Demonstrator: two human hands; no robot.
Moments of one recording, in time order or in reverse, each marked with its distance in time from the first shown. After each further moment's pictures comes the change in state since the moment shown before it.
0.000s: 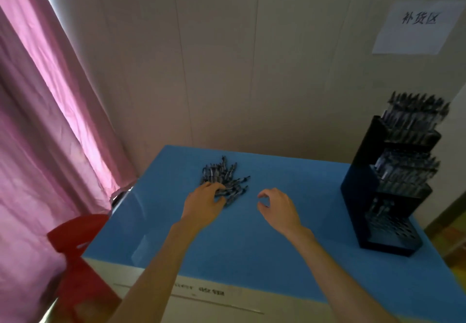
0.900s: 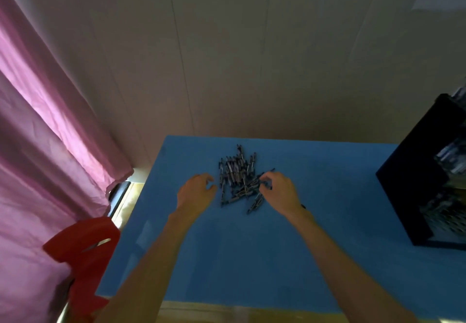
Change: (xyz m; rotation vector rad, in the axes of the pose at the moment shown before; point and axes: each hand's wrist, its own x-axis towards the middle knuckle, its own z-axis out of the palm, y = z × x) left_hand 0.115 -0.153 -0.009 -0.044 -0.083 -0.145; right_hand 0.119 -0.063 0.084 0.064 0.016 0.143
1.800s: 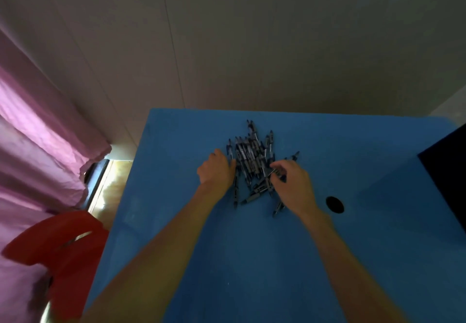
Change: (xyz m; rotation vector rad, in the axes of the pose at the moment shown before) left_hand 0.140 -0.040 0.102 0.199 -0.097 -0.050; right_hand 0.066 0.018 0.097 0.073 0.127 0.122
